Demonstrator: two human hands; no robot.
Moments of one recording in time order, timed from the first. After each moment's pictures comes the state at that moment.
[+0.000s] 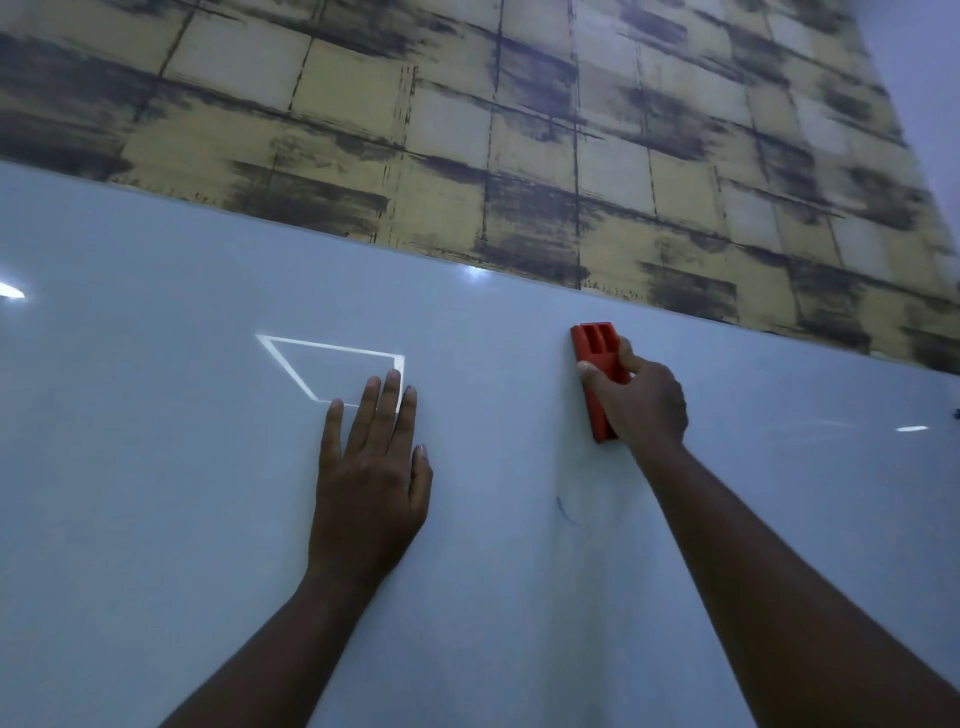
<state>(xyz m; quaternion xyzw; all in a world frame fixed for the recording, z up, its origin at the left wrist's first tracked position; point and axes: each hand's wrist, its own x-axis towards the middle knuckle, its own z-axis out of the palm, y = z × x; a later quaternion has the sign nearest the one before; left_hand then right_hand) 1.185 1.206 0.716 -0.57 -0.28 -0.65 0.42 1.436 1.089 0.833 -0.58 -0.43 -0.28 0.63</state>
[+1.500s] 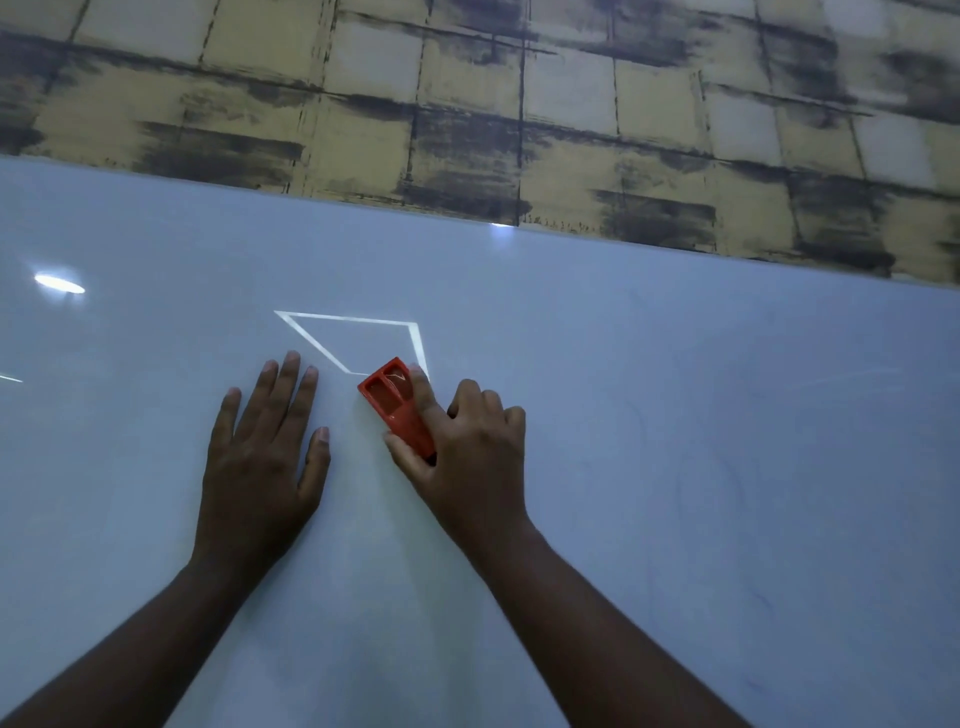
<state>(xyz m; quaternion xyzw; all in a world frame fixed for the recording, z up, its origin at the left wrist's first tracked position) 1.180 1.202 0.682 -0.59 -0.32 -0.61 0.43 1.391 1.126 0.714 -0.41 -0.55 -0.55 0.48</state>
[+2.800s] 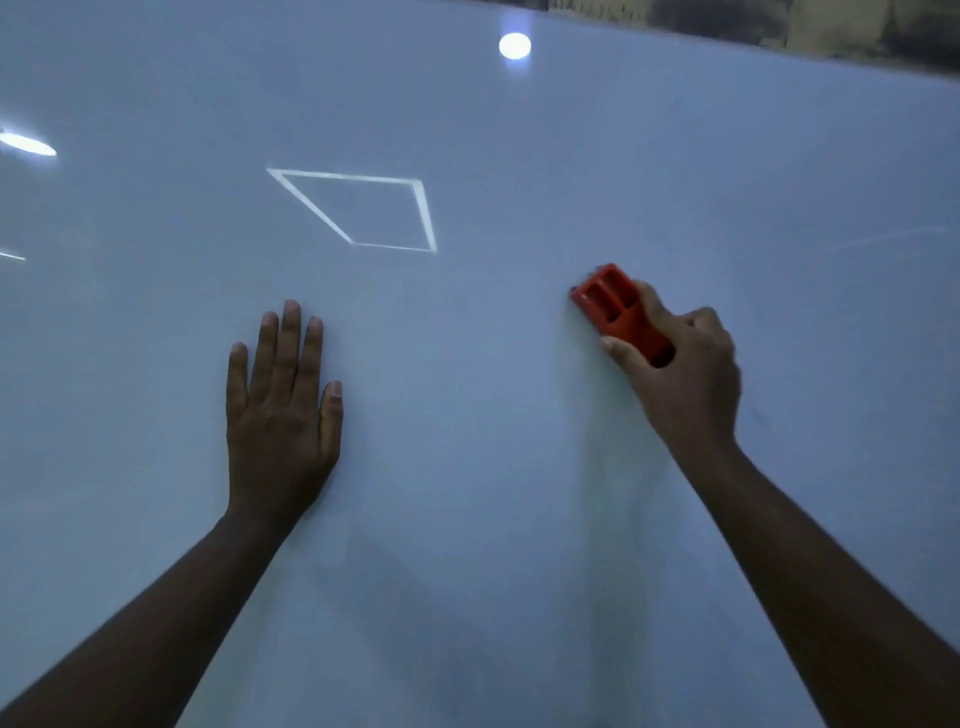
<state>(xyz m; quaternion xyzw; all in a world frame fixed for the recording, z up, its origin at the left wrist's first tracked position) 1.178 1.189 0.565 -0.61 -0.36 -0.58 0.40 1.532 1.060 0.641 -0.58 -0.49 -0.31 0.57</state>
